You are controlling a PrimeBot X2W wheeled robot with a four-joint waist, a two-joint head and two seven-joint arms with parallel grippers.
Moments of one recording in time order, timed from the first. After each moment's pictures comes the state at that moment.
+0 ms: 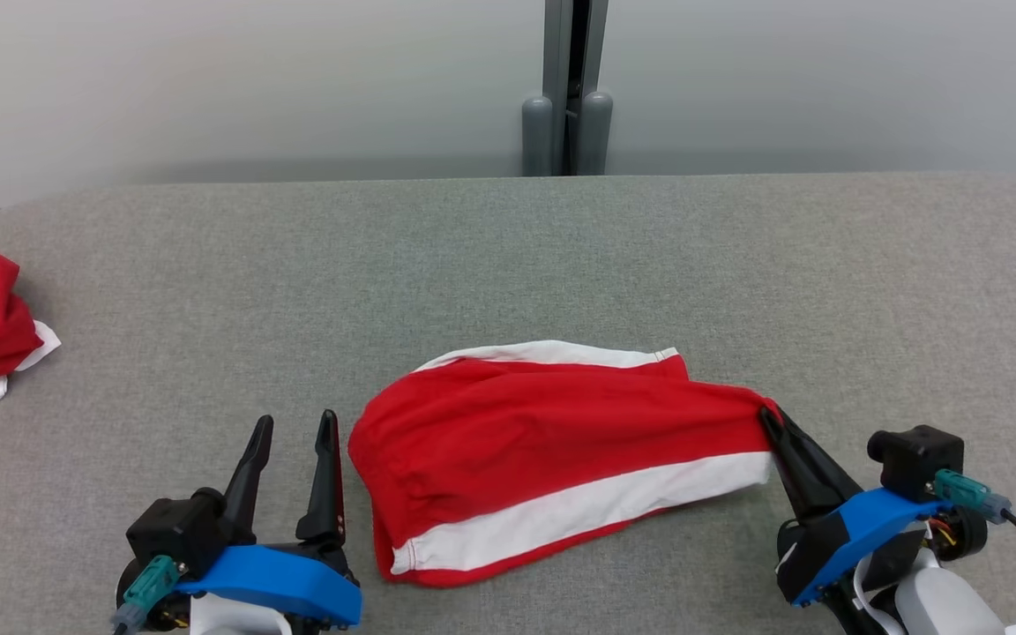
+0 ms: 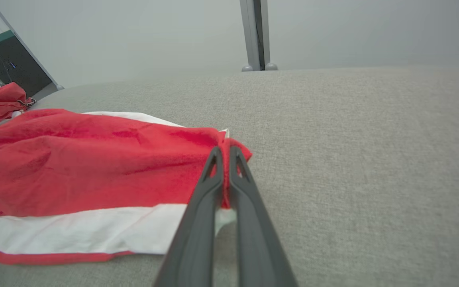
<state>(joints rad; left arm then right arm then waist) -0.11 0.30 -0.47 0.17 -0.68 0.15 -0.26 -0.23 -0.22 0.27 0.41 0.44 0.13 -0.12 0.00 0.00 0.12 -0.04</state>
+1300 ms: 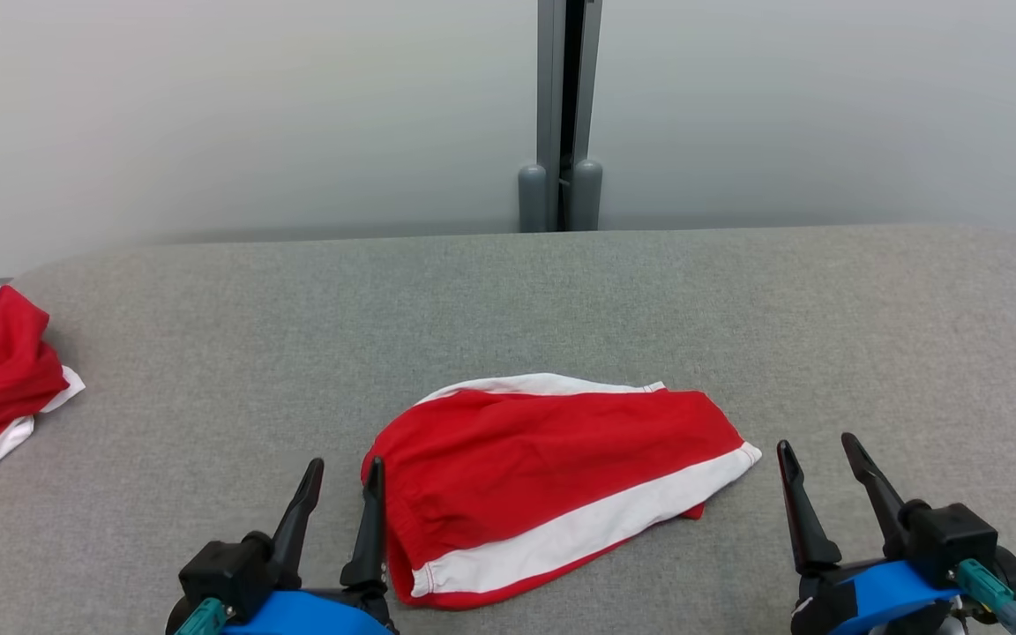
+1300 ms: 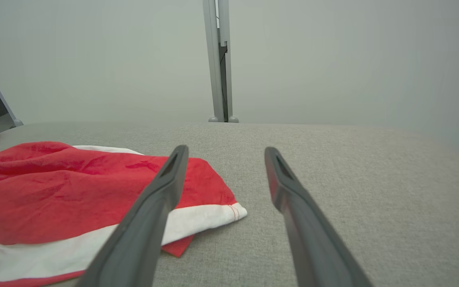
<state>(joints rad) -0.03 0.20 -0.44 0.20 -0.58 0.05 -0.26 -0.05 -0.05 0.00 0.27 0.09 0.13 -0.23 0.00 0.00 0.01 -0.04</state>
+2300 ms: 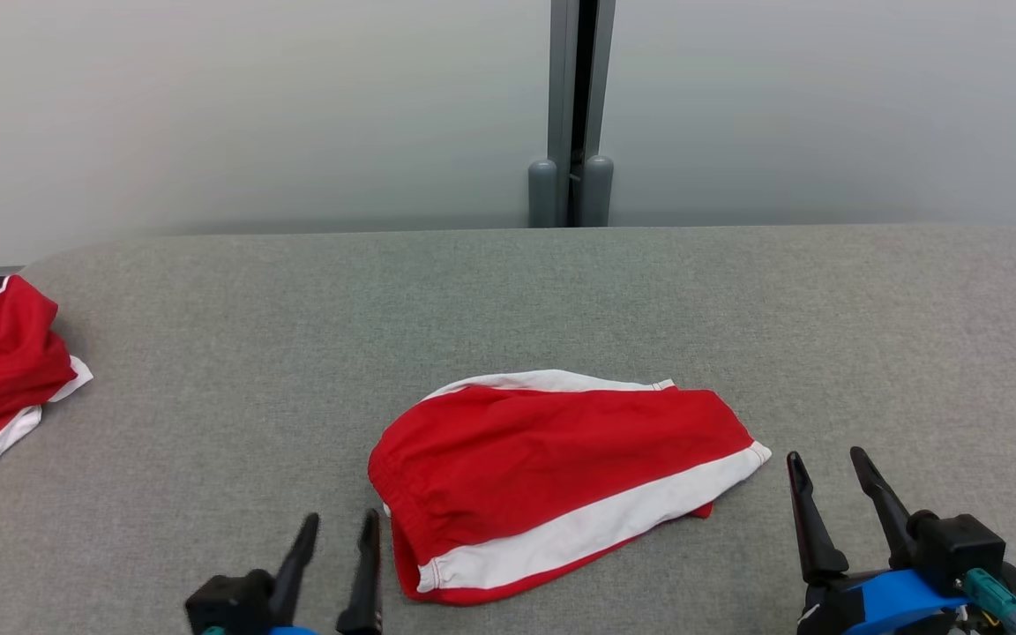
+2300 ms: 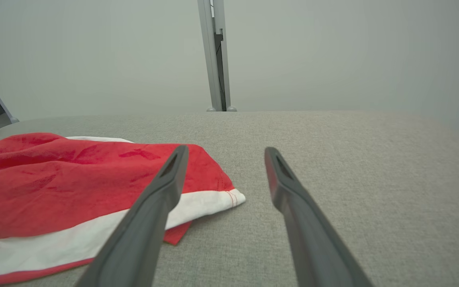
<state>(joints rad) 0.06 0.19 -0.38 0.20 -0.55 0.05 -0.21 -0.04 -0.05 -0.02 0.31 0.11 0.13 -0.25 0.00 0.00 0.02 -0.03</state>
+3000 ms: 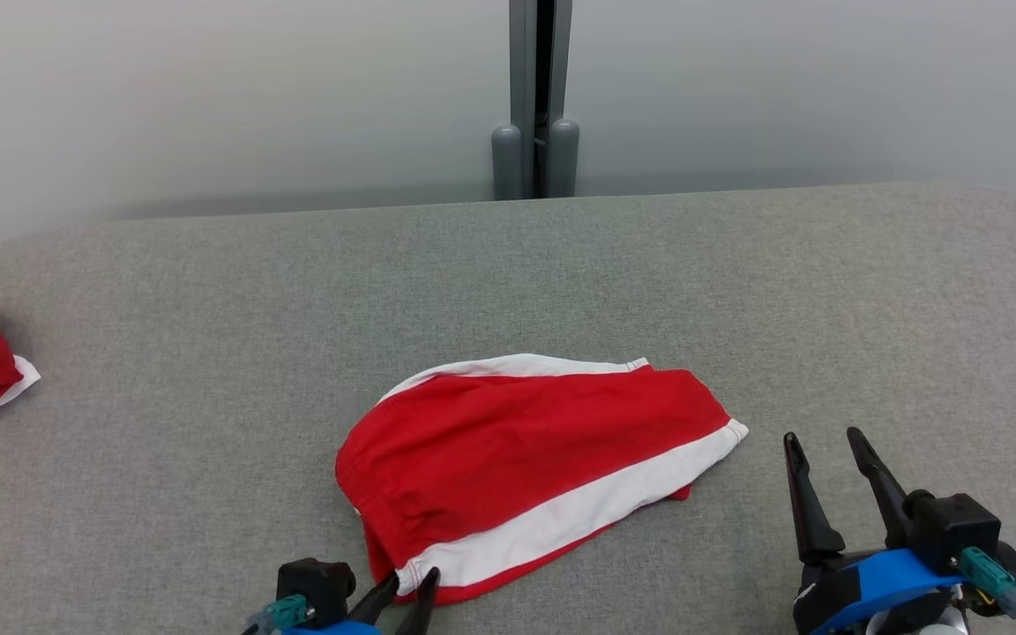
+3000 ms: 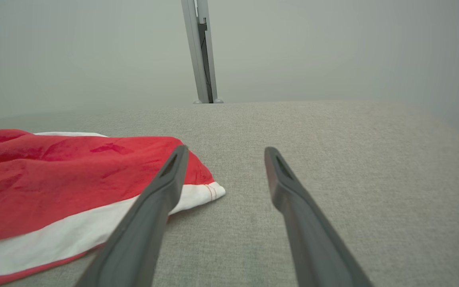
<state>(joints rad) -0.01 0.23 -0.53 0.28 -0.57 -0.04 0.09 -0.09 -0.05 -0.01 0.34 0.11 0.13 -0.26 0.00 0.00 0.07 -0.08</state>
